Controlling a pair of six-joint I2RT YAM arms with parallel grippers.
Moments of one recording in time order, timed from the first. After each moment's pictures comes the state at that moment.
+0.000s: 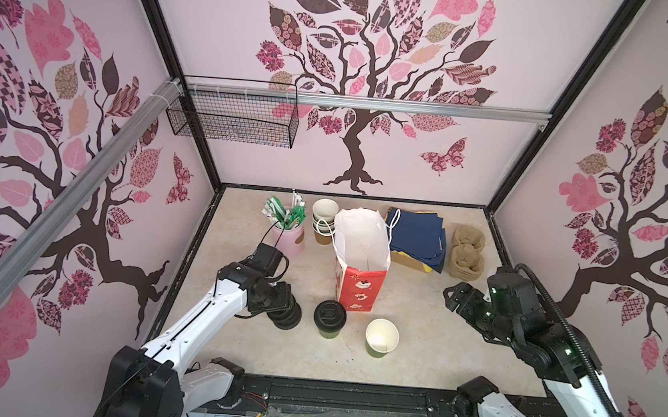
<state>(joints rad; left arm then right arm) -0.34 1.13 0.84 -0.98 0.11 -0.49 0.44 0.74 1.10 -1.16 0.12 0.91</state>
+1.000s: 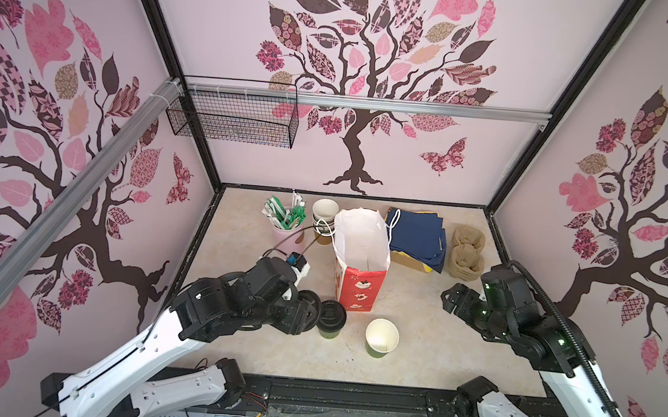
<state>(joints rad) -1.02 0.96 1.26 -1.24 -0.08 -0.47 0.44 0.79 1.11 -1.22 0.12 0.86</state>
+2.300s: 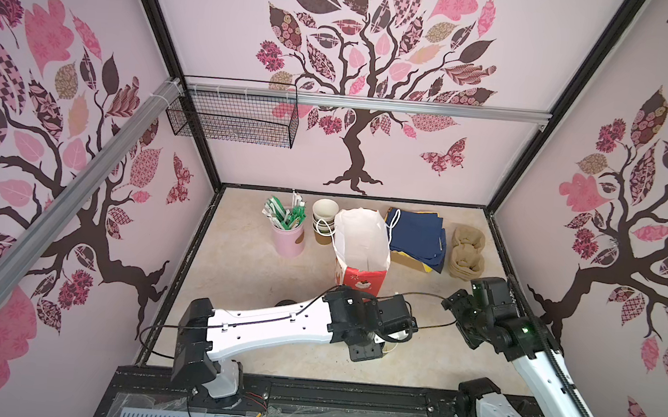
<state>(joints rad) -1.31 1.63 1.54 -1.17 -0.17 0.14 0.08 0.81 0.79 -1.00 -0.03 1.10</state>
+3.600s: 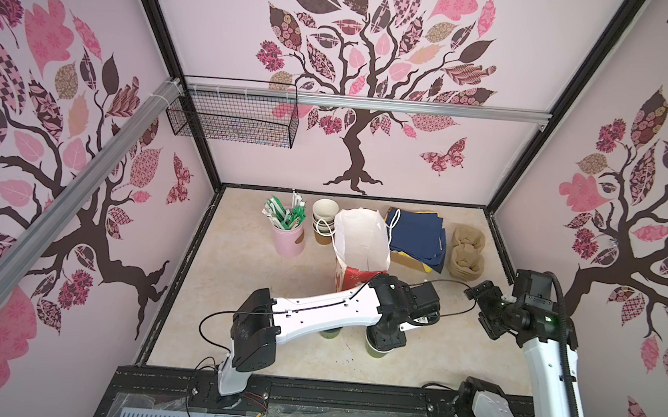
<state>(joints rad) -1.24 1.94 1.82 -1.25 -0.10 0.15 -0.23 0.84 0.89 -1.03 -0.23 0.82</state>
